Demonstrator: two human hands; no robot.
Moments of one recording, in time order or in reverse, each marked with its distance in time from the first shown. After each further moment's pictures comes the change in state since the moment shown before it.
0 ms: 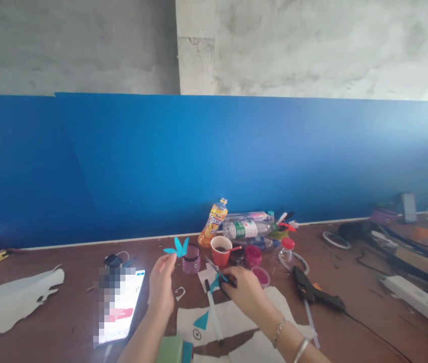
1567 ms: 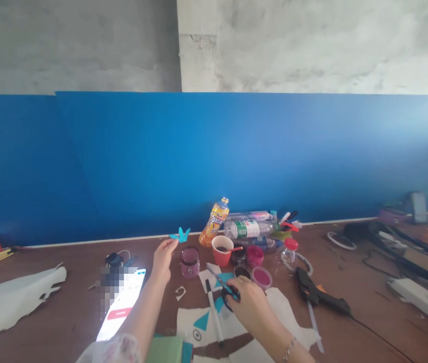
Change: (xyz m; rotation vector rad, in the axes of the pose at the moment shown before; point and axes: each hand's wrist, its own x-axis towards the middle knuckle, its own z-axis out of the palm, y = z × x) left_hand 0.078 -0.020 0.005 0.092 -0.060 -0.007; right_hand -0.019 0.008 0.011 -0.051 -0.031 0.016
